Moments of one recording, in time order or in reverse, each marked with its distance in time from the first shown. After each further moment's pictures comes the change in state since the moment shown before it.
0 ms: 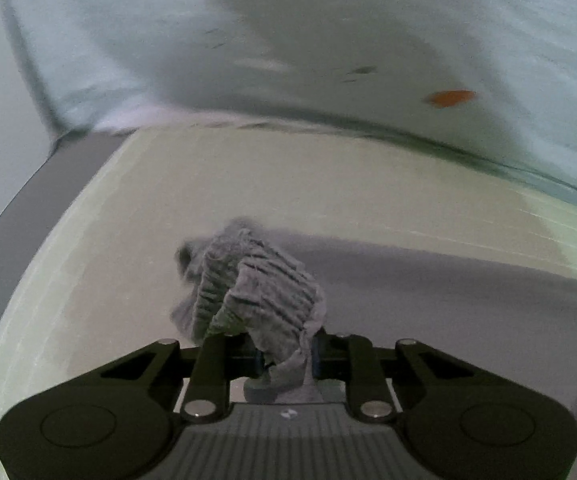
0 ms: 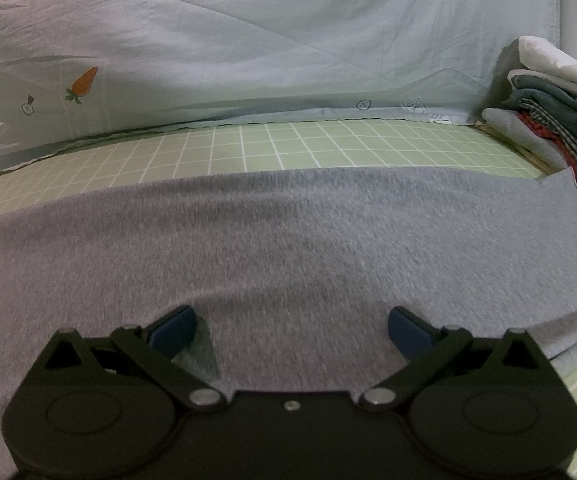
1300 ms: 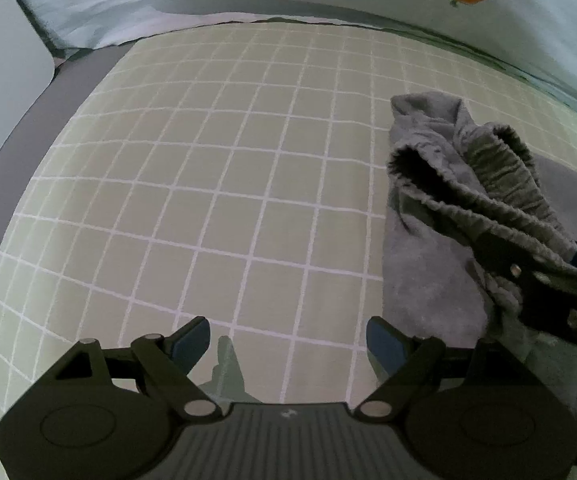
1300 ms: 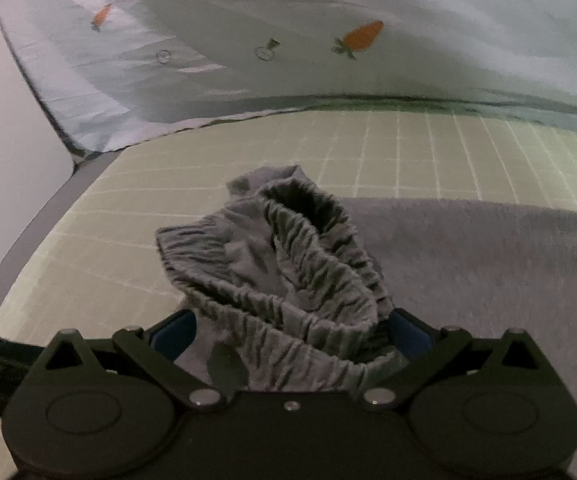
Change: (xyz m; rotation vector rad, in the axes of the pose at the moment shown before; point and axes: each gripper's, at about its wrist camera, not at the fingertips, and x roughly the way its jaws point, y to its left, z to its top) left arm 0.030 0.027 -0.028 -0.045 0.269 0.089; right arm -0.004 0.180 0.045 -0.159 0.188 0.515
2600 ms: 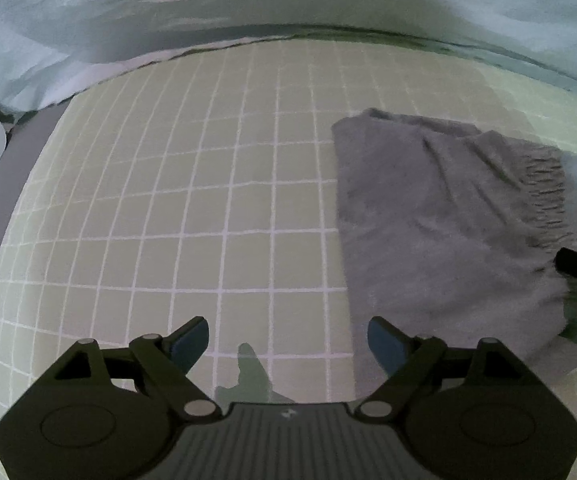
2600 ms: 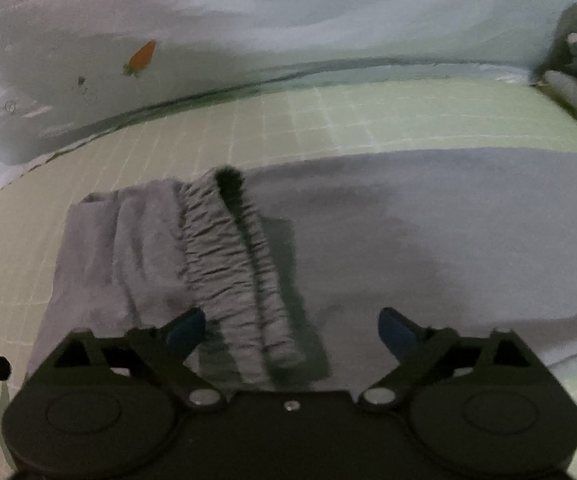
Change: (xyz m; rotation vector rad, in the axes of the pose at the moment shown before) left arm -0.025 -0.060 0.002 0.184 -0.032 -0.037; right arm -0.089 -0.106 -0.040 0.226 -0.003 -0.334
